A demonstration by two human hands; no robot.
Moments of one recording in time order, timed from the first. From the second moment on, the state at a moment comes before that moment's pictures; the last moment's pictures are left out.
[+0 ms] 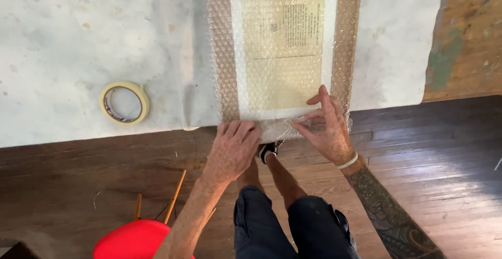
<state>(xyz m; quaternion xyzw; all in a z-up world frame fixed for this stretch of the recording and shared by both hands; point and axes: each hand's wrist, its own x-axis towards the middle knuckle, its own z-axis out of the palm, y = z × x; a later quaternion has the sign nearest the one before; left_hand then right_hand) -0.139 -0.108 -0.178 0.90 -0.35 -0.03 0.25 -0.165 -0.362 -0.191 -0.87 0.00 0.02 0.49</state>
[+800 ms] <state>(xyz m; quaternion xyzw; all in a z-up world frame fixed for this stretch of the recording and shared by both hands) -0.113 -0.112 -0.166 0.85 -0.35 -0.18 0.34 -0.187 -0.419 -0.188 -0.91 -0.11 -0.01 0.39</state>
